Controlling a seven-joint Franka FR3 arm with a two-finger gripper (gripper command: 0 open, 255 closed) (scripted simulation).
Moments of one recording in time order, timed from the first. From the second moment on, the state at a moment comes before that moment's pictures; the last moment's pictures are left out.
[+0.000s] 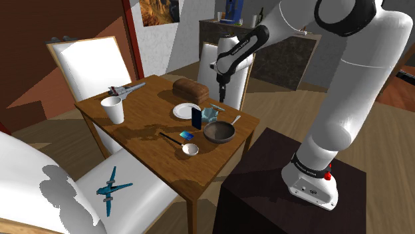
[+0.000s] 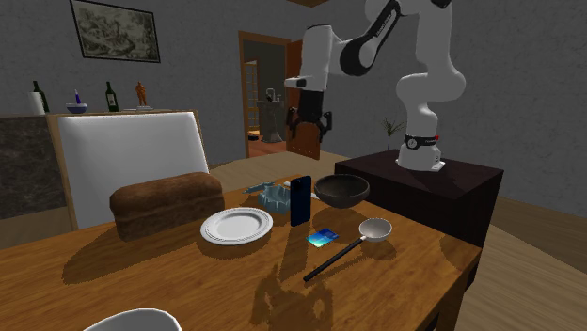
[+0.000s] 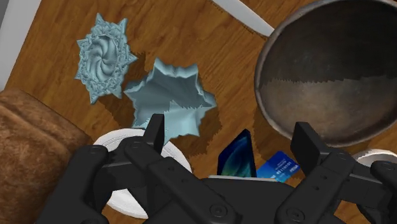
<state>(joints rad) -0.05 0.10 -0.16 -2.29 -0.08 2.45 -0.78</state>
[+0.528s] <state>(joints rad) -0.09 0.42 -0.15 -2.07 -0.07 2.57 -0.93</state>
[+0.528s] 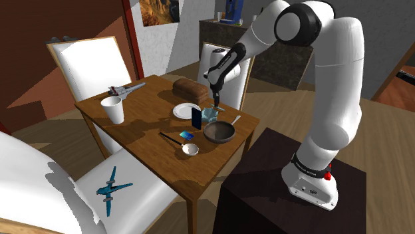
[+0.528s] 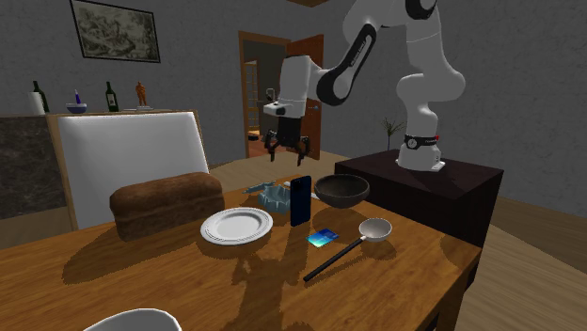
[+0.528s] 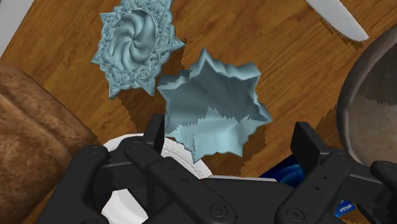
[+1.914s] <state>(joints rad) -0.14 0.78 -0.12 -1.76 -0.07 2.63 -1.02</state>
